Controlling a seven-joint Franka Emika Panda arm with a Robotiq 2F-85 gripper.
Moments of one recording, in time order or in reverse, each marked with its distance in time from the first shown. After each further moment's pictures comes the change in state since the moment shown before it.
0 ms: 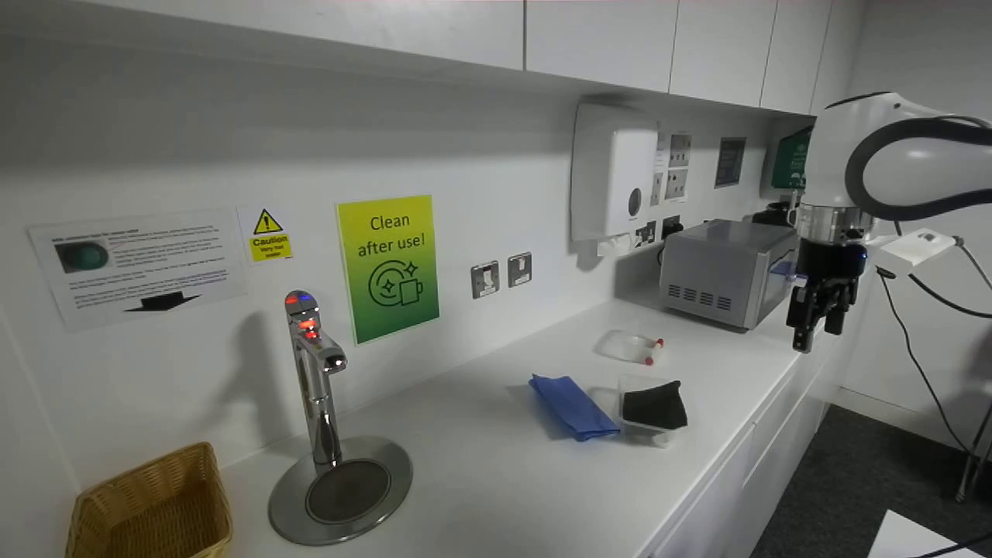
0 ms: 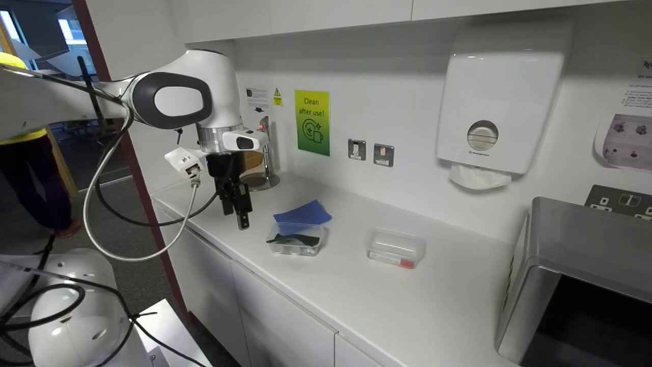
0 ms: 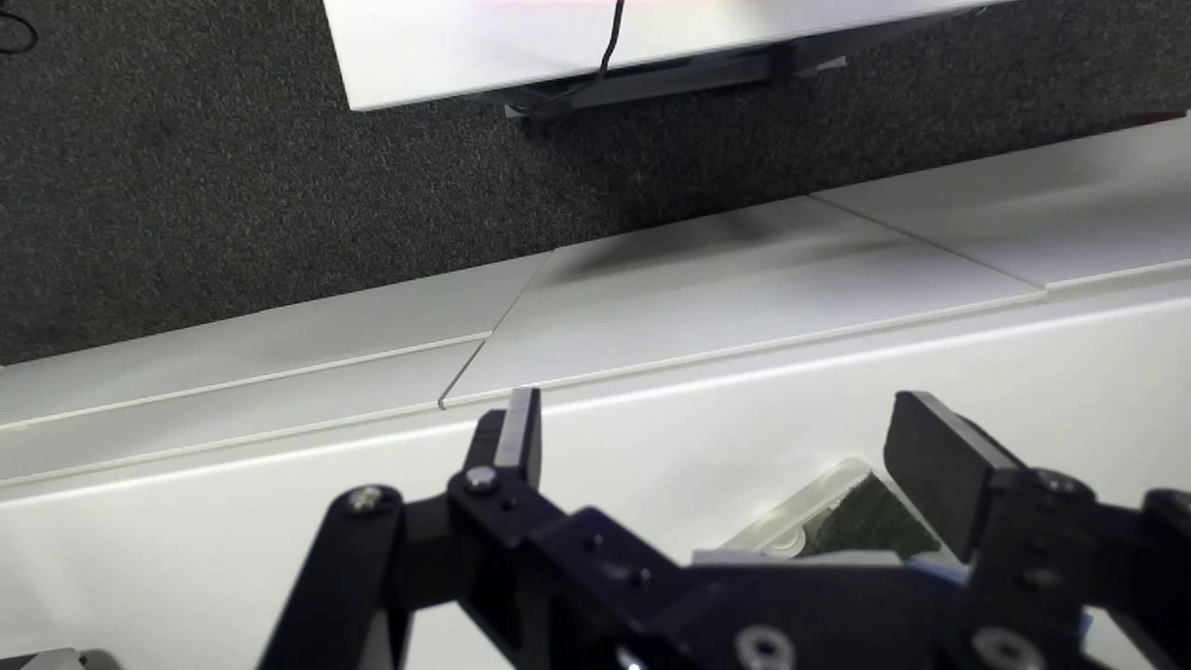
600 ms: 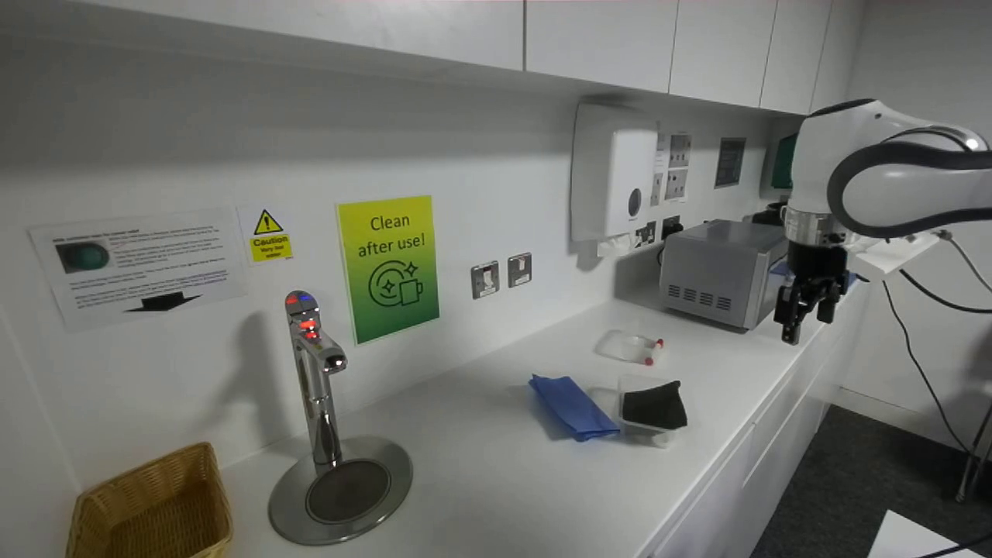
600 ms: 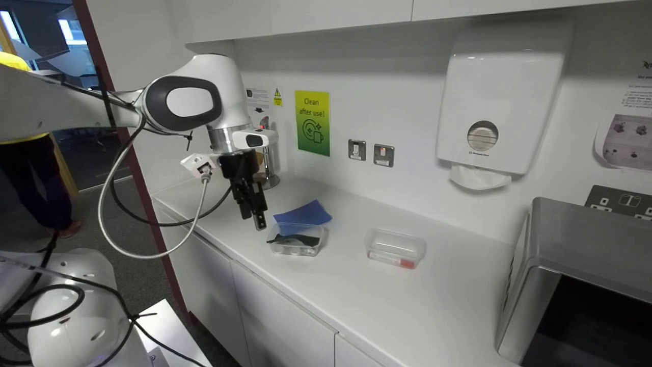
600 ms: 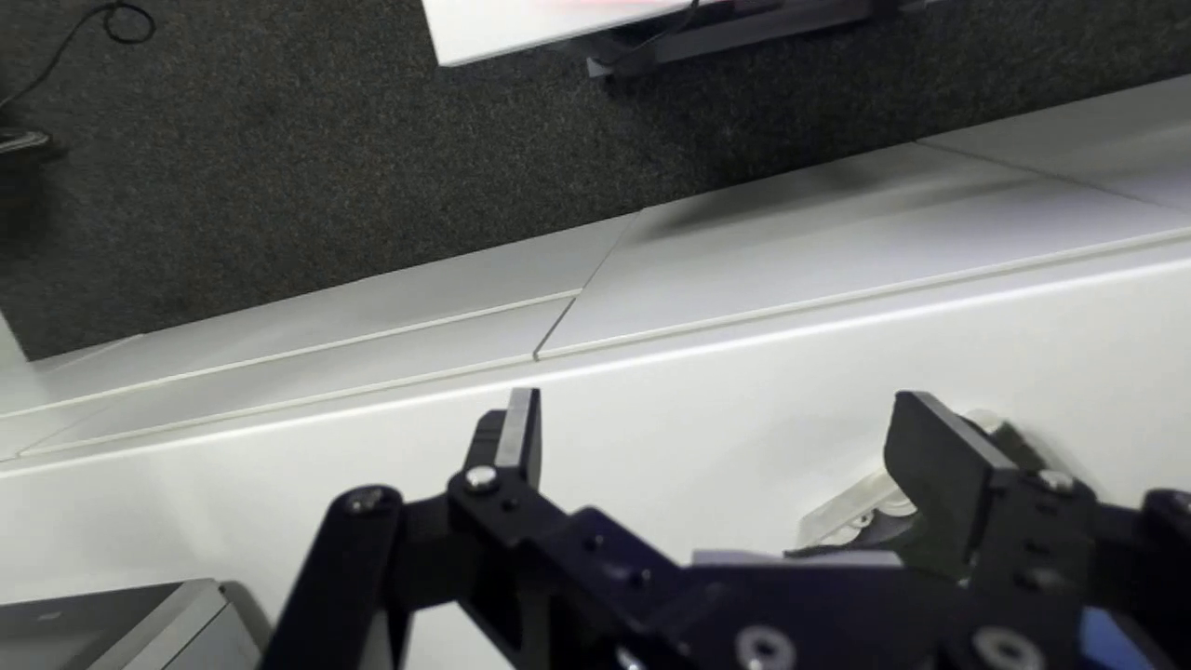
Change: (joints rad) arm -0.013 0.055 0.008 0.004 -0.126 0.091 0.072
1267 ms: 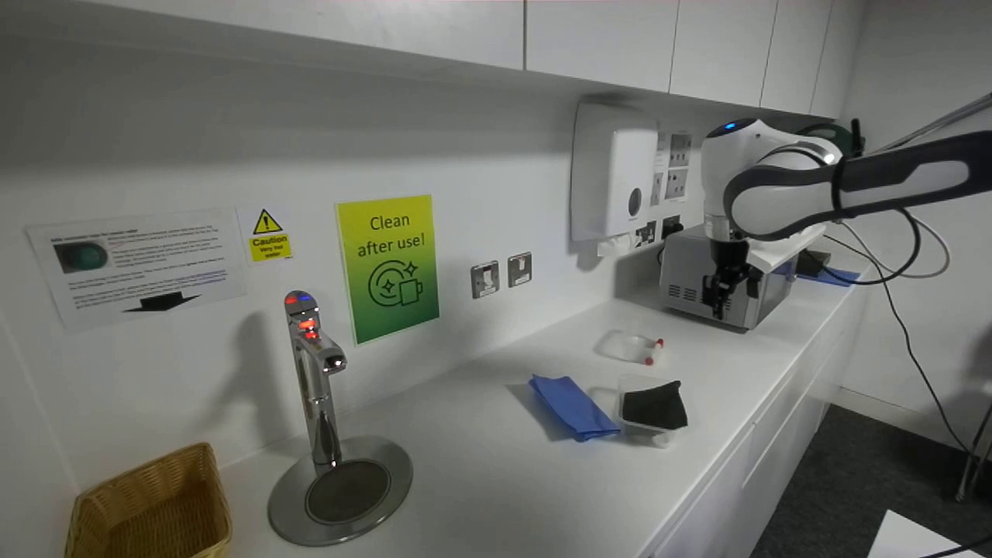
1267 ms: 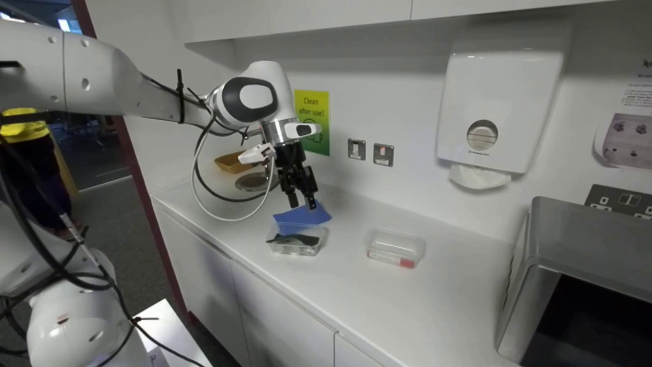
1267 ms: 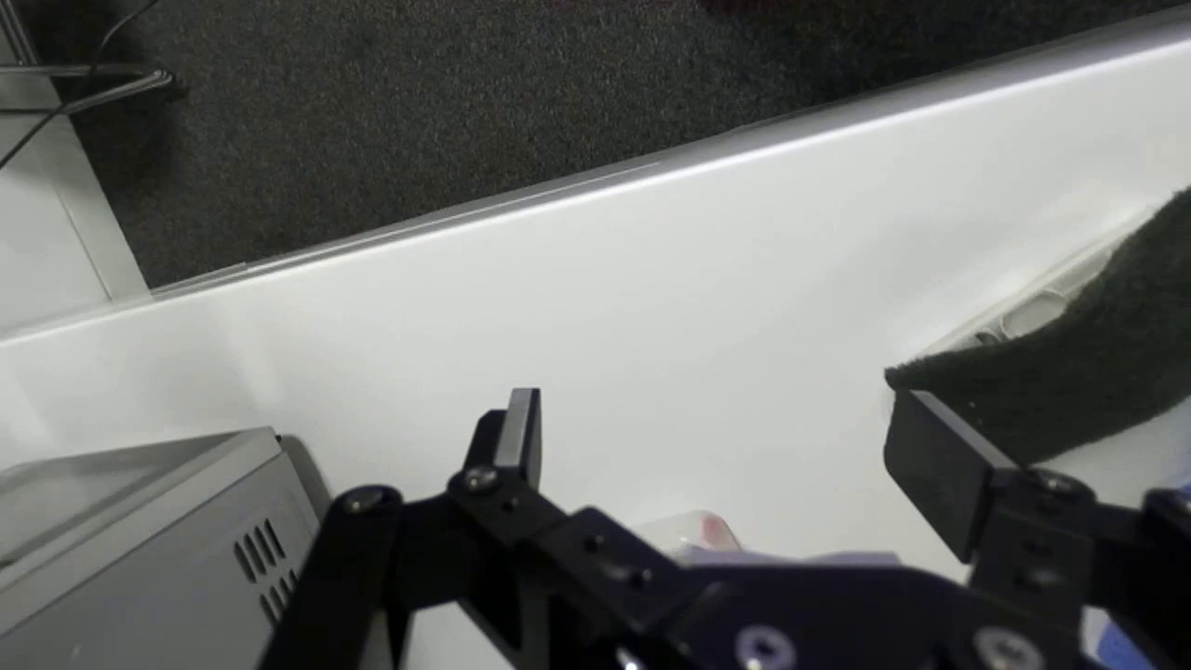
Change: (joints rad) arm -0.018 0.403 0.050 0.267 -0.125 0.122 0.083
